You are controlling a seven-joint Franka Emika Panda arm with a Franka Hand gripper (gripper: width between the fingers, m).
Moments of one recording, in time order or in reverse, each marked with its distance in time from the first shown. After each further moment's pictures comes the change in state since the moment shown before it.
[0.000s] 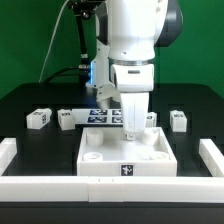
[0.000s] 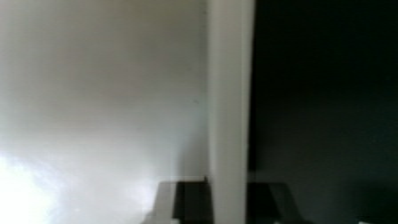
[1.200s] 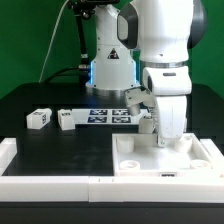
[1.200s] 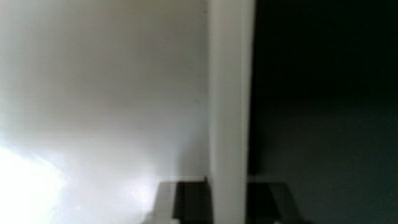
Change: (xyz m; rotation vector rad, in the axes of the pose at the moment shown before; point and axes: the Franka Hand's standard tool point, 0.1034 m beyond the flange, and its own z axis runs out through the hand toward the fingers) arm 0.058 0.041 -0.001 -0.033 0.020 -0.011
